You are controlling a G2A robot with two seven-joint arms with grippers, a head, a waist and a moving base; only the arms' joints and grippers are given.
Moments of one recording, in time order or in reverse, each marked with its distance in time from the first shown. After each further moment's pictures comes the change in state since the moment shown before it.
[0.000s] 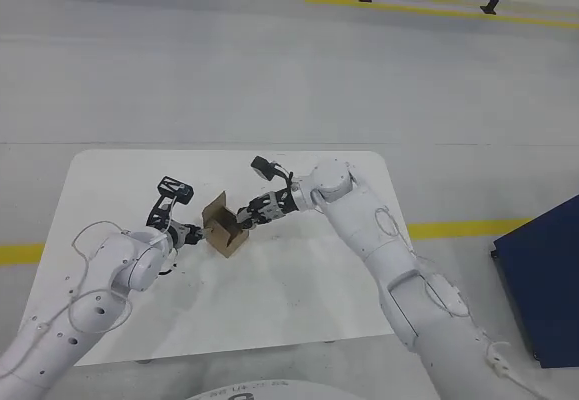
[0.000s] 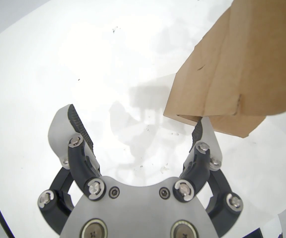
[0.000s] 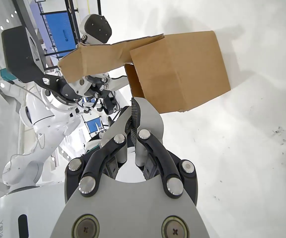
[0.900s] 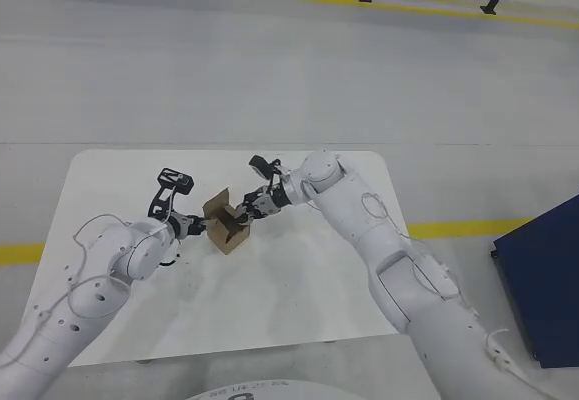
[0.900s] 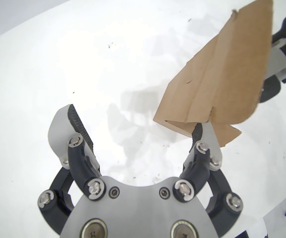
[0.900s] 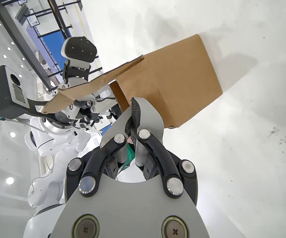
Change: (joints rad) left arm -0.036 -0.038 -0.026 0.061 -0.079 -0.031 0.026; right arm 0.136 -0.070 -0.127 0.223 0.039 0.121 -0.032
